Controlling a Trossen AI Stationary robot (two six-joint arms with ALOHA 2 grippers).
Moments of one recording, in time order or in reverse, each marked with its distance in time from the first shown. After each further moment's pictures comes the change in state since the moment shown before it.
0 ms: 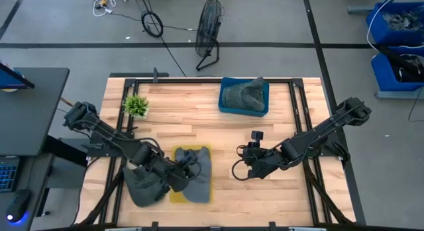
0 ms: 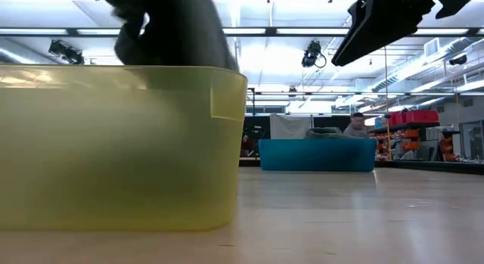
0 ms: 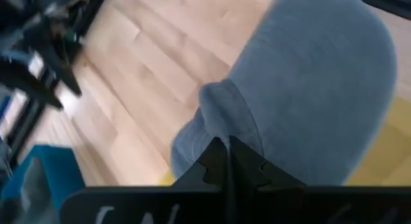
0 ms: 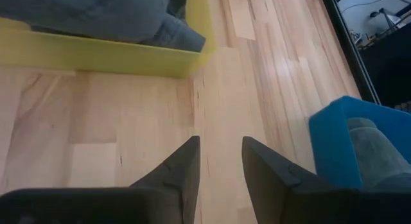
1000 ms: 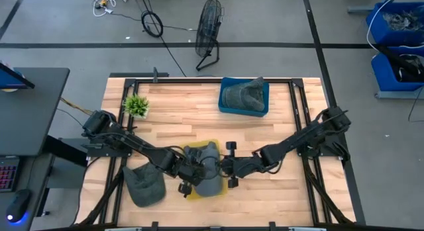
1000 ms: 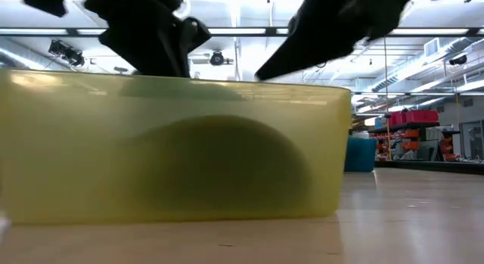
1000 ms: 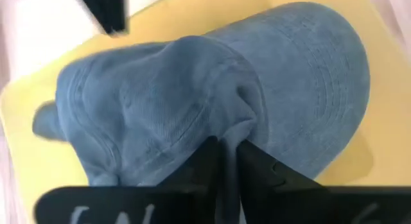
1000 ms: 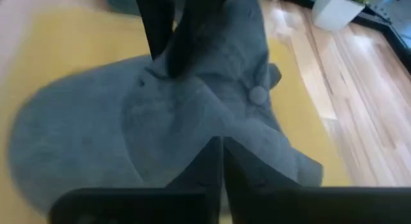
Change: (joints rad) left arm 0.089 0.259 0.001 0.032 0.020 -0.619; right arm -0.087 0.292 -0.001 0.633 -0.199 -0.253
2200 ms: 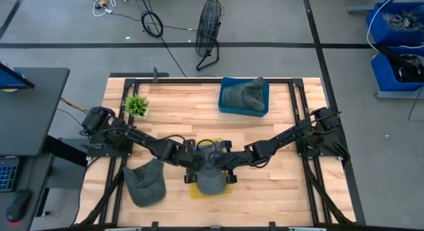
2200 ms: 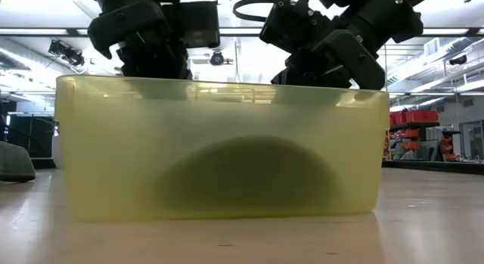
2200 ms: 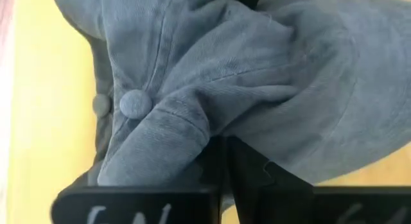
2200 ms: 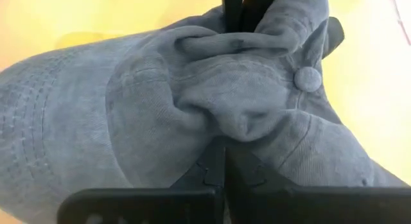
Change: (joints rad) left arm 0.110 -0.036 -0.168 0.144 0.042 -0.266; right arm -0.110 0.101 -0.001 -0.007 -0.237 0.015
